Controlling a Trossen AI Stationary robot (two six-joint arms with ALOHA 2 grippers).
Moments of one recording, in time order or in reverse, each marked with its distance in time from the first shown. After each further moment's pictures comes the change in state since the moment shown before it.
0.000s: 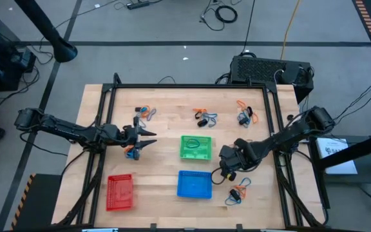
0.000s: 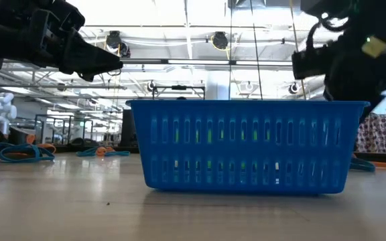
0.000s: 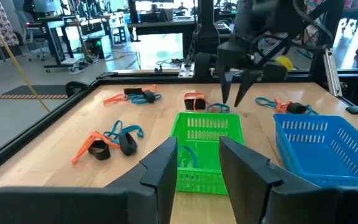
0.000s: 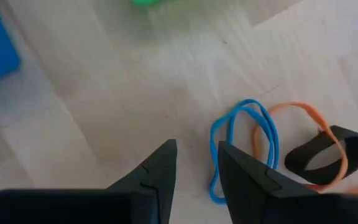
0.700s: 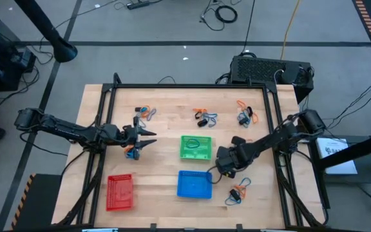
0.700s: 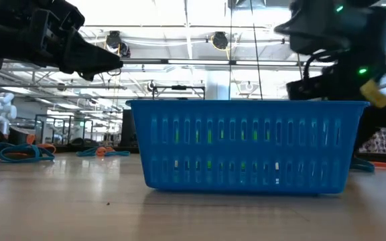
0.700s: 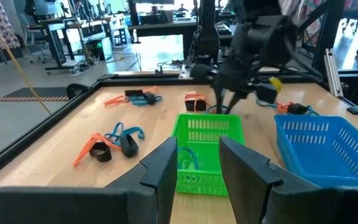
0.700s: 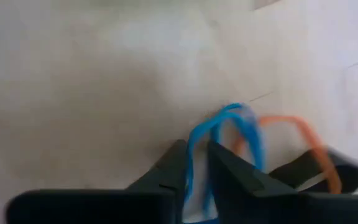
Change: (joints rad) left arm 0.002 0.000 0.000 0.008 0.000 0.009; right arm -0.058 0.116 0.000 -0.026 0.063 -0.188
